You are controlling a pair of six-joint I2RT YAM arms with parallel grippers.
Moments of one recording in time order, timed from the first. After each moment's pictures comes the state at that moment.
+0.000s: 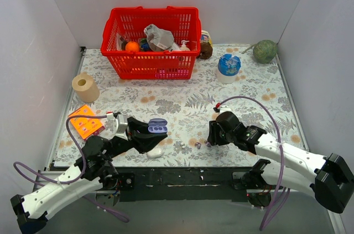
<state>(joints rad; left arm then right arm) -0.93 0.30 0.32 0.31 0.25 -0.37 0.84 0.97 0.49 -0.44 0.11 0.57</state>
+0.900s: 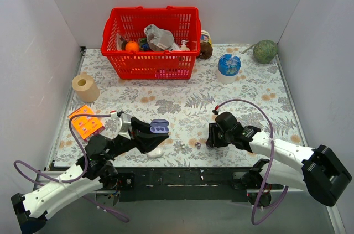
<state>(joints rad) -0.93 0.33 0.31 0.31 0.25 -0.39 0.78 1.08 0.44 -0.31 -0.02 0.60</state>
